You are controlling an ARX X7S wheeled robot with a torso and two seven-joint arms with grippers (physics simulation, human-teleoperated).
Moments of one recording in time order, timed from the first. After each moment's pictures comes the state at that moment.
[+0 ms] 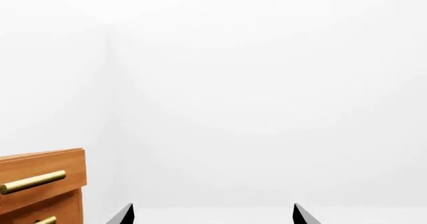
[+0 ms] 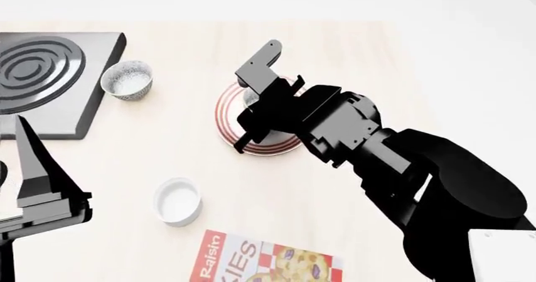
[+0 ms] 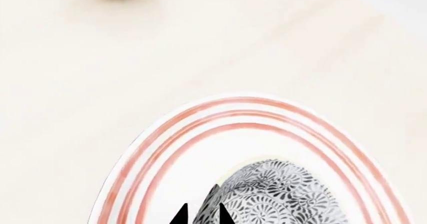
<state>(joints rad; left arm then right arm) 0.17 -0.51 -0.14 0.97 -0.23 -0.19 -0.54 1.50 0.00 -1.53 1.00 1.06 0.39 -0.22</state>
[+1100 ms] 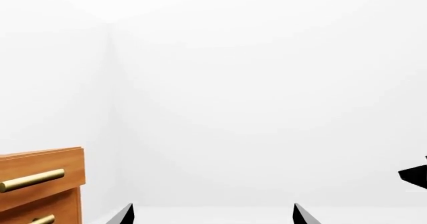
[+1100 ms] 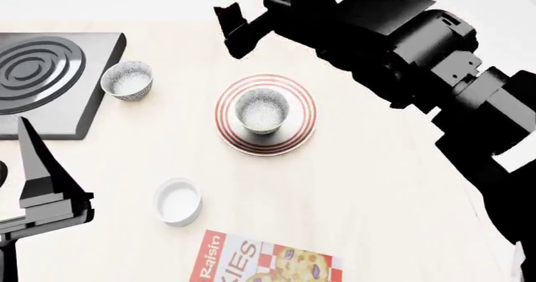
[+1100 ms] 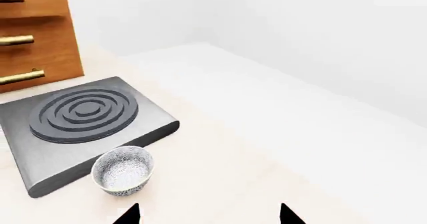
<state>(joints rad) 0.17 -0.52 -0.13 0.96 -0.23 -0.17 -0.56 1.71 0.24 -1.32 0.63 1.24 0.30 -0.12</state>
